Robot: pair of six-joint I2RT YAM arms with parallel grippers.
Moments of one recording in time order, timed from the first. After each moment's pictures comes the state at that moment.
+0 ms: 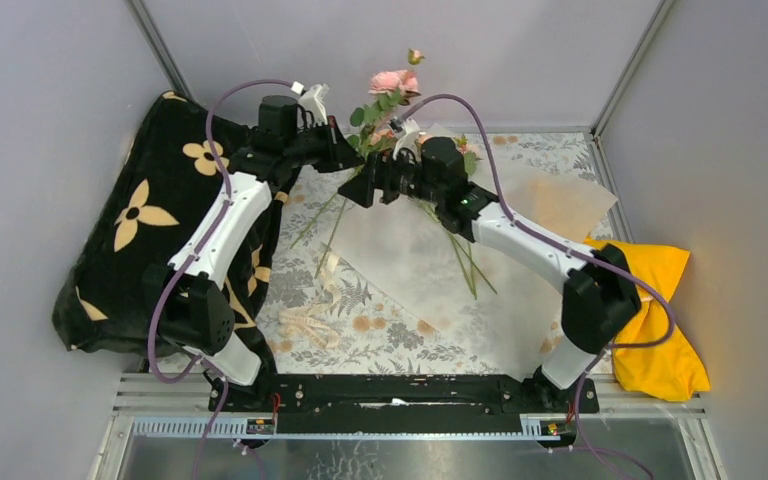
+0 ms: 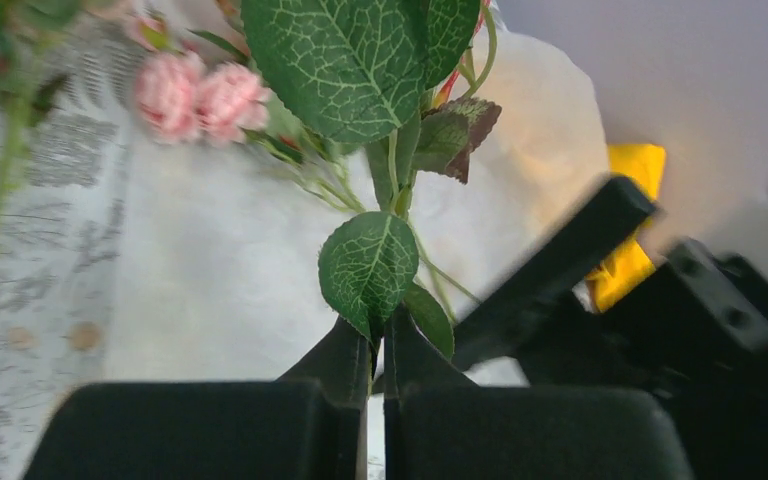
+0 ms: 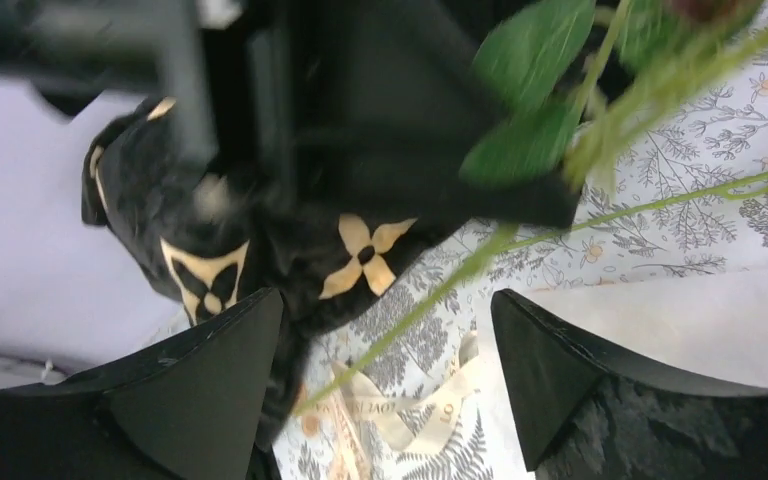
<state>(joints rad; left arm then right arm) -0.20 1.61 1.55 -0.40 0.58 -0.41 0.69 1.64 1.33 0.16 -0.43 0.48</state>
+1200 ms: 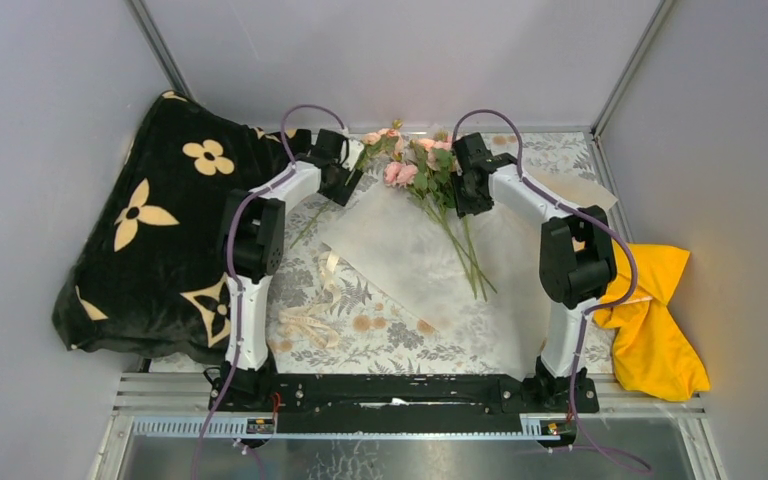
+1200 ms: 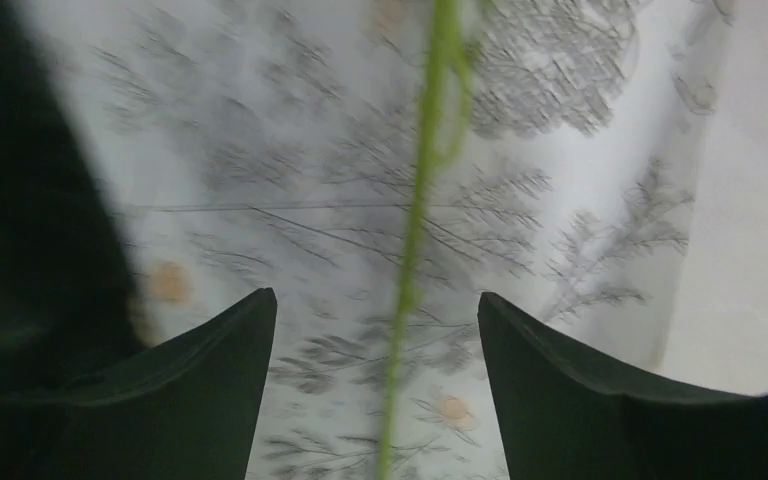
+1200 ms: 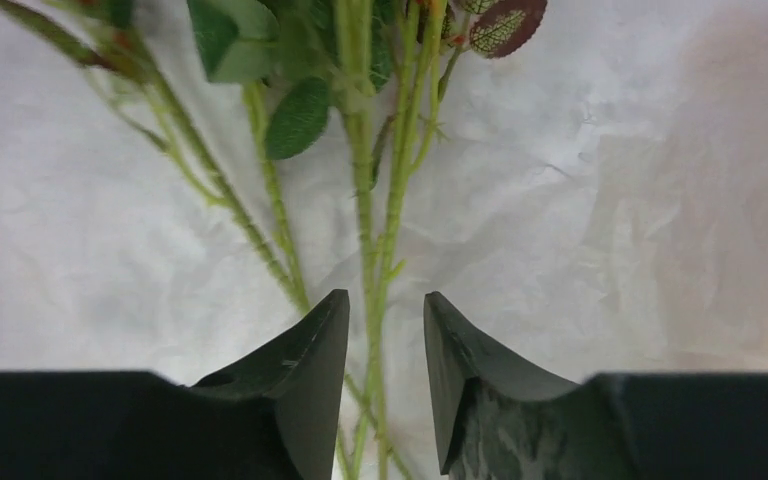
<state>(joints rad) -0.24 2.20 1.66 -0.44 -0.03 0.27 0.37 1.93 1.53 -0.70 0.14 0.15</state>
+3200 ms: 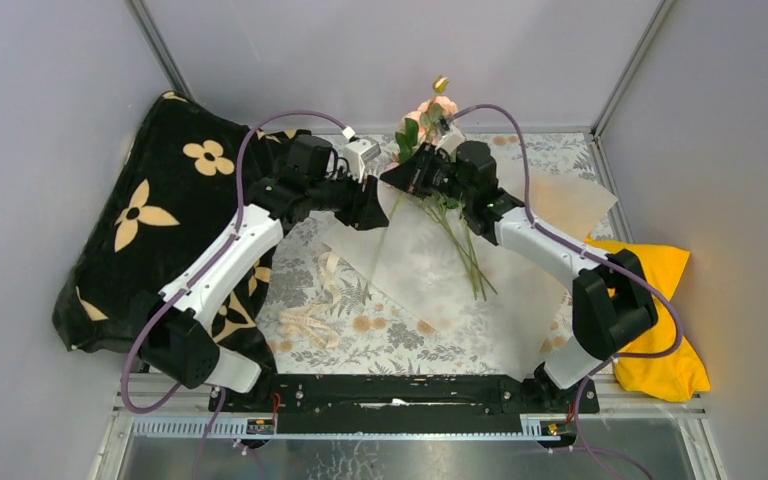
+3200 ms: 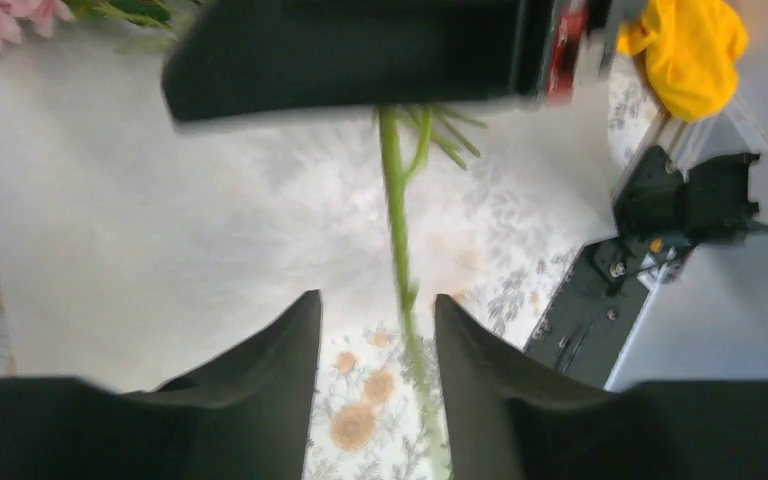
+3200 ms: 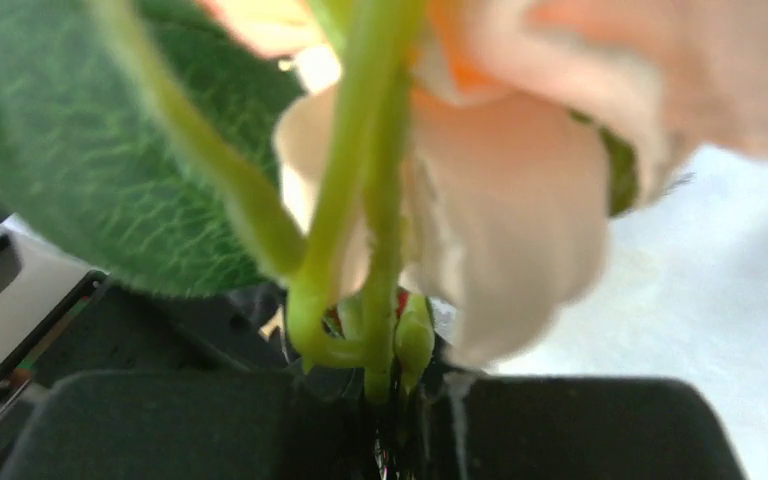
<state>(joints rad) -0.45 1.45 1.35 -0.54 0.59 -0.08 0.54 1.64 1.17 0.34 -0.40 0.91</state>
